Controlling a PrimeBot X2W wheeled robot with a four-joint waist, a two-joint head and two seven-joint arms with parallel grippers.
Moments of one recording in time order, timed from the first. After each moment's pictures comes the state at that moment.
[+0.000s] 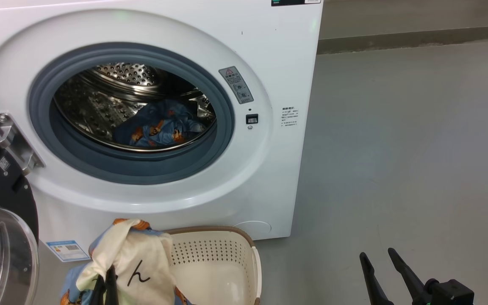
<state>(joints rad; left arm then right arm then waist) 0.19 0.04 -0.10 0.00 -0.27 0.06 -0.25 0.11 -0.07 0.08 0.15 0.27 0.13 -0.26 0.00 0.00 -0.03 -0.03</state>
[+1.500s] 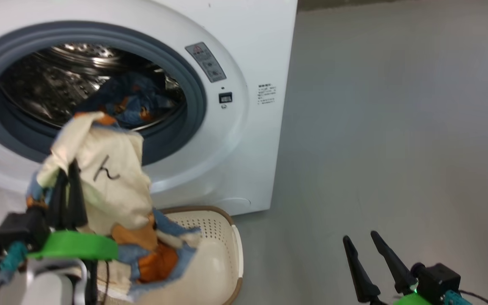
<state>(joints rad) -0.22 0.06 0.00 0.14 -0.21 -0.03 -0.26 0.05 -0.05 0.12 0.15 0.30 0.13 -0.26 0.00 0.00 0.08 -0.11</state>
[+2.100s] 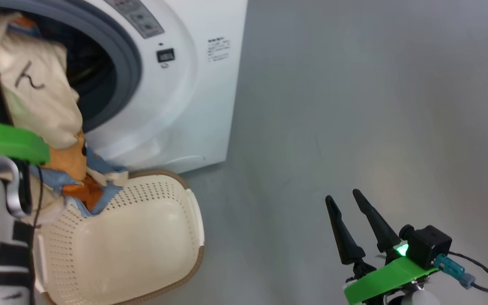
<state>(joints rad) -0.68 0.19 0.07 0.53 -0.12 -0.03 -0.26 -0.09 -0.05 0.19 0.14 0.36 0.13 -0.26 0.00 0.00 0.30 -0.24</state>
